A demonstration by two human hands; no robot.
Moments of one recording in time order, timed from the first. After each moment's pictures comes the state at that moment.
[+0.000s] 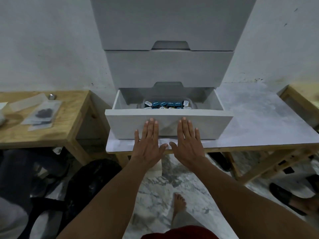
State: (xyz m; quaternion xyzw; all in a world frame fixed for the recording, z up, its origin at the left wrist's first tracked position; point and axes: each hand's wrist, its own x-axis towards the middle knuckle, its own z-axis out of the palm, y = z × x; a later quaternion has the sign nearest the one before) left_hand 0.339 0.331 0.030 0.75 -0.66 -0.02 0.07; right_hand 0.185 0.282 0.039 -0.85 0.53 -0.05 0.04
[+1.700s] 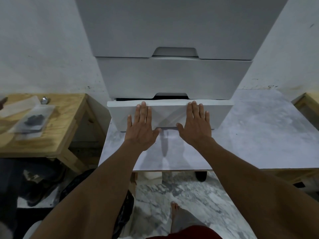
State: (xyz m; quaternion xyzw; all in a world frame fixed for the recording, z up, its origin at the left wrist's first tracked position) left_hand 0.394 0.213 0.056 0.77 -0.64 0.02 0.06; right_hand 0.212 0.139 0.070 -0.82 0.57 -0.07 0.02
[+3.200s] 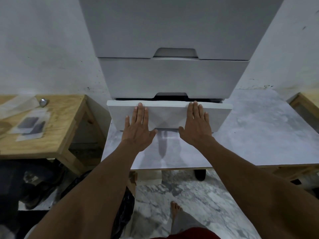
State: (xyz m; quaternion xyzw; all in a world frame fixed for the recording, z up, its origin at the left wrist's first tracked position) left_hand 0.406 0.227 0.062 0.76 -0.65 0.00 0.06; right_hand 0.213 0.152 0.078 -0.81 0.58 -0.06 0.04
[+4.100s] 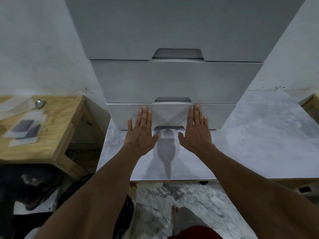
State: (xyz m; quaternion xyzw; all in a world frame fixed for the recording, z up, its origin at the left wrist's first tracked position) left_hand 0.408 0.188 0.043 0.76 -0.65 -0.02 0.02; right_hand 0.220 0.117 0.046 -0.83 0.56 -0.07 0.05
